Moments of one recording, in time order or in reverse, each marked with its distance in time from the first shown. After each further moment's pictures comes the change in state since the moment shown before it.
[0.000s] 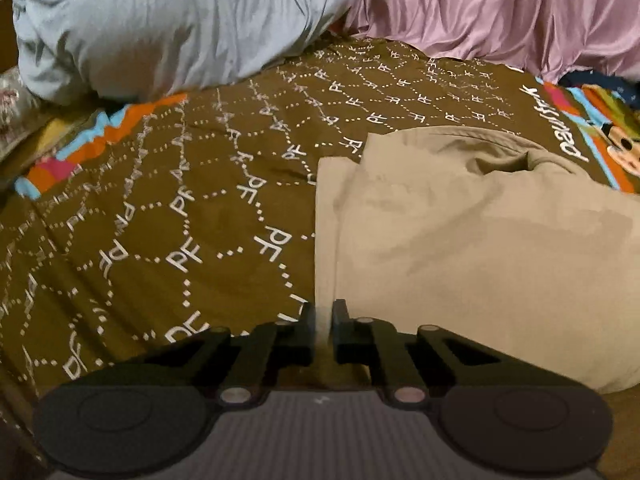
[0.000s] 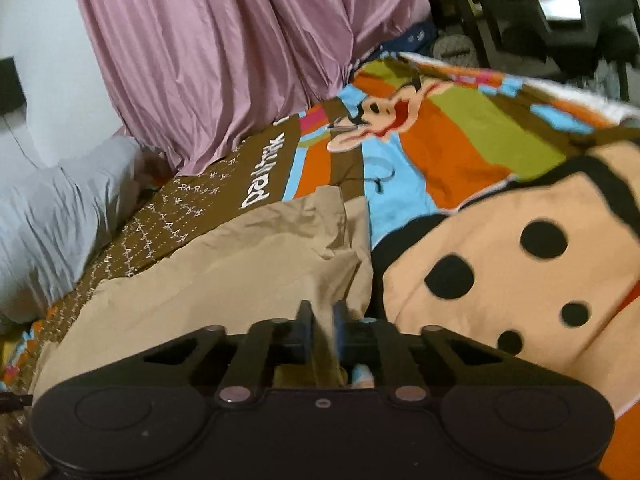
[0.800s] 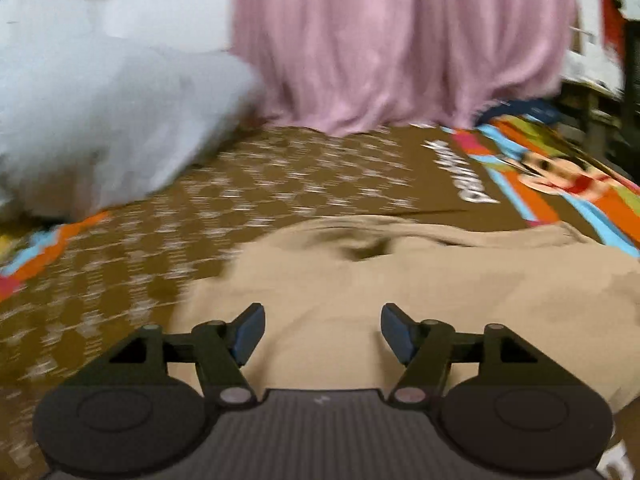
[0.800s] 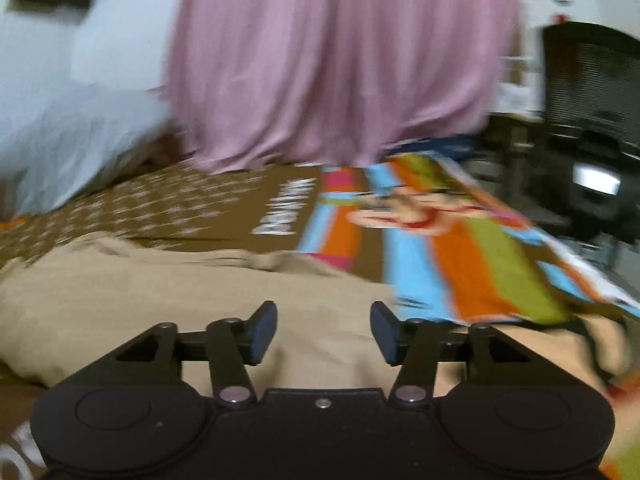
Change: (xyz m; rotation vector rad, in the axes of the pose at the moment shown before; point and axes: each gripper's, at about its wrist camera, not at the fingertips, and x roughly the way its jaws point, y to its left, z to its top) left arm -0.026 -0.109 0.023 0.175 -0.251 -0.180; right arm 0.001 0.113 -0.016 -0.446 -0.135 -0.097
